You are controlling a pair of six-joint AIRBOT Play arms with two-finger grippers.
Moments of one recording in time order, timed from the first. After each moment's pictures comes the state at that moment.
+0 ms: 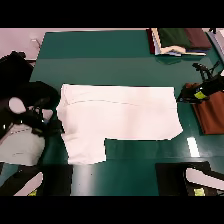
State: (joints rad) left arm 0.02 -0.92 0.64 1.22 -1.34 -1.61; right arm -0.22 -1.26 1.18 -1.30 1.40 1.39
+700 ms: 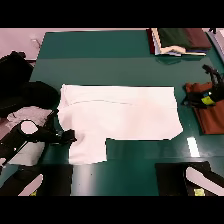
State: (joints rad) left arm -0.15 -0.82 0.38 0.94 -1.05 -1.61; right arm -0.34 -1.10 1.04 -1.23 1.44 1.38
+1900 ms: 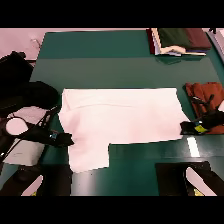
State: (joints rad) left arm -0.20 -0.64 0.53 1.04 -1.33 -1.63; right arm -0.25 -0.86 0.70 -1.40 1.51 1.36
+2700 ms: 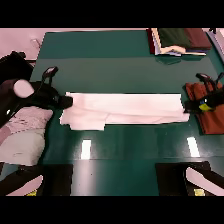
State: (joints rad) left arm -0.20 -1.13 1.04 1.28 -1.06 -1.62; right arm -0.25 -1.14 1.05 -1.35 1.41 1.36
